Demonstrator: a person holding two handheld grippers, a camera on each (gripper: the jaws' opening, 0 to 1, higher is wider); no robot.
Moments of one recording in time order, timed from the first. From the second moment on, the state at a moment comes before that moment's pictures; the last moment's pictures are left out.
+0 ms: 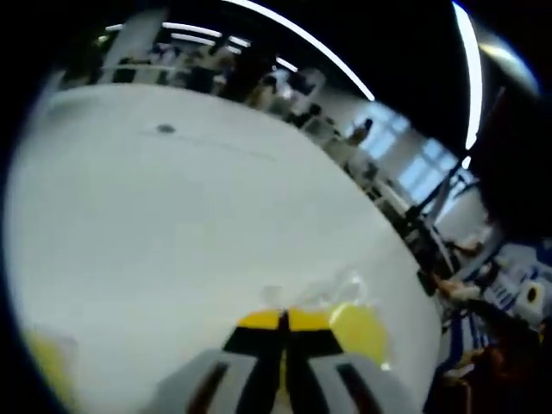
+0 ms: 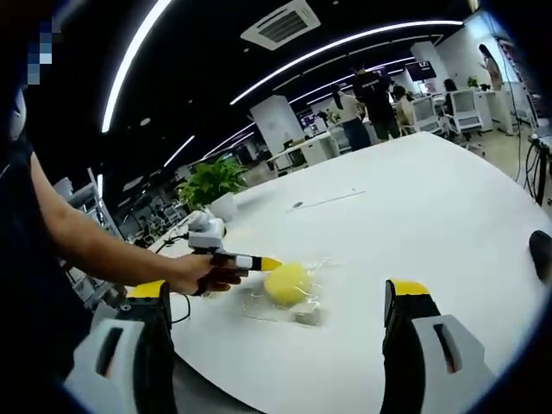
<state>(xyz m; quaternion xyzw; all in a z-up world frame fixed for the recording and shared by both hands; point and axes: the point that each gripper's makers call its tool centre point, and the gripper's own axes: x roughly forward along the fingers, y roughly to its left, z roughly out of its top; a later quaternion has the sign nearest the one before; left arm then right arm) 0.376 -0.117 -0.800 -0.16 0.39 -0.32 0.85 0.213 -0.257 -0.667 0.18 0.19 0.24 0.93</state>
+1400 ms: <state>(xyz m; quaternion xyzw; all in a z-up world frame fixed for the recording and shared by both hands) 0.362 0.024 -0.628 -0.05 0.17 -0.42 0.89 0.244 -0.226 -0.646 0.10 0.17 0.20 0.96</state>
